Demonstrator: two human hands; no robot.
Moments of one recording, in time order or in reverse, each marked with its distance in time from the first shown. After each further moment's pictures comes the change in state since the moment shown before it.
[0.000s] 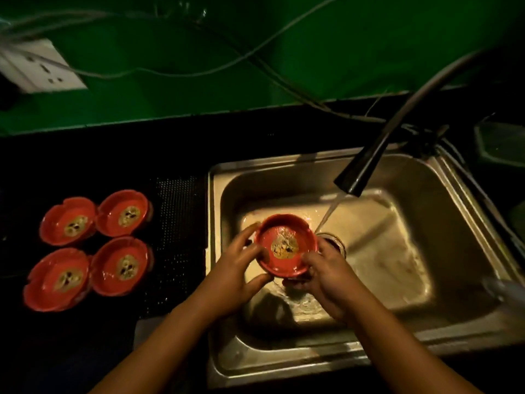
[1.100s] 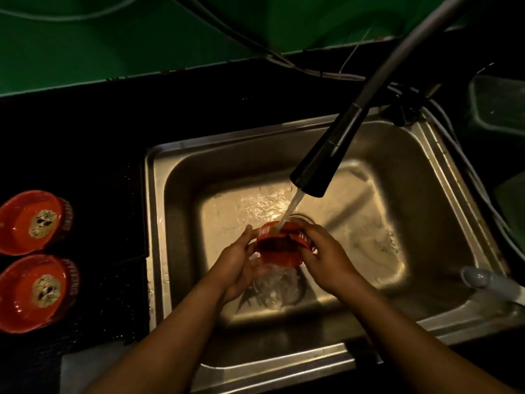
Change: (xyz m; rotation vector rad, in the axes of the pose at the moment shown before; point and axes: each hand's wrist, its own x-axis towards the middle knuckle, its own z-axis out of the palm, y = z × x) left_hand 0.090 -0.011 0.108 -1.358 -0.054 -0.973; right_hand 0.064 0.011 -0.105 -0.913 0.101 -0.391
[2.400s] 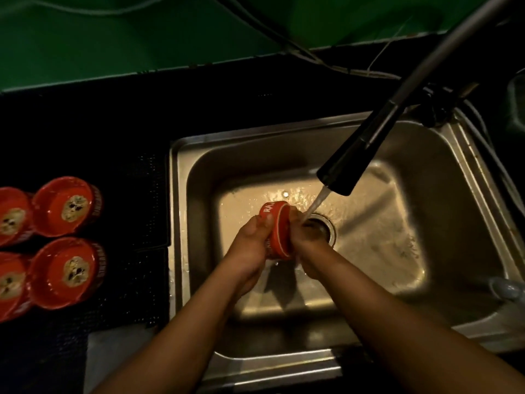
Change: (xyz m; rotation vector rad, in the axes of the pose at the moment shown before) left_hand -0.027 0.021 0.014 0.128 0.068 0.265; right_hand 0.035 -0.070 0.041 0.649 -0.064 0.653
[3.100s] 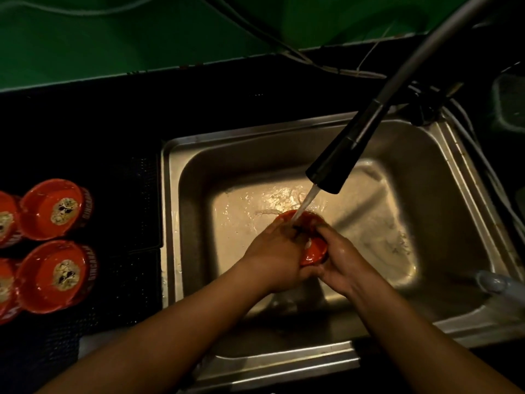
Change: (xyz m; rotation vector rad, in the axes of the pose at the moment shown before) left_hand 0.000 0.001 0.032 1.874 -0.407 0.578; right_hand -0.009 0.019 -0.063 0.485 -0.221 -0.011
